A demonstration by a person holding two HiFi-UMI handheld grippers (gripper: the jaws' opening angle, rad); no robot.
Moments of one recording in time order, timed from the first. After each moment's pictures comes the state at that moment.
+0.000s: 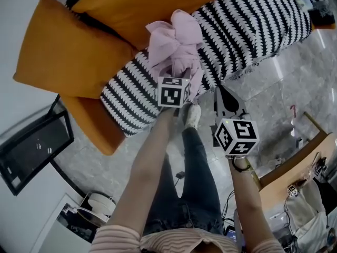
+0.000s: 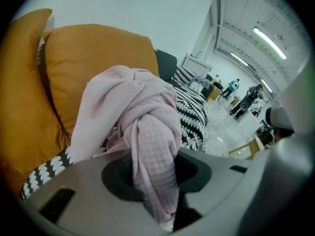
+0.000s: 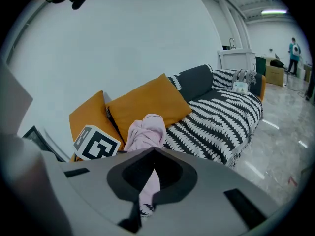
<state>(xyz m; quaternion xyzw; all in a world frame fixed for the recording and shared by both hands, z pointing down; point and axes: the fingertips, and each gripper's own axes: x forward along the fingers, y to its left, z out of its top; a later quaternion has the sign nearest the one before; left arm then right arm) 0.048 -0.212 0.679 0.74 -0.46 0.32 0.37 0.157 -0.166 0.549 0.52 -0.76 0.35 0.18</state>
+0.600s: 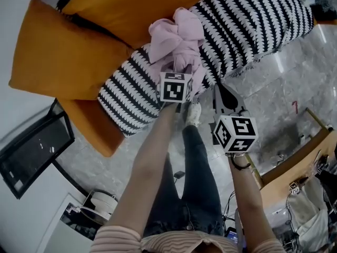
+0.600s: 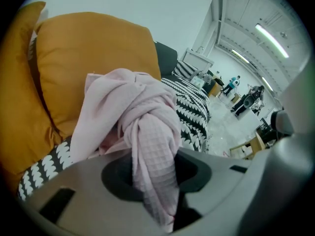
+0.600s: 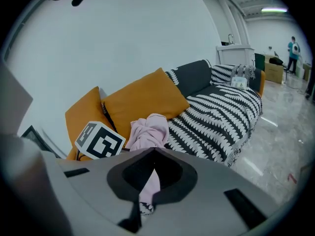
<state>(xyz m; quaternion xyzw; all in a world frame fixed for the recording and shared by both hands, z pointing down) 0.068 -0.220 0.712 0.74 -0.45 0.34 0.38 0.167 -0.168 0.580 0.52 -0.75 0.36 0.19</state>
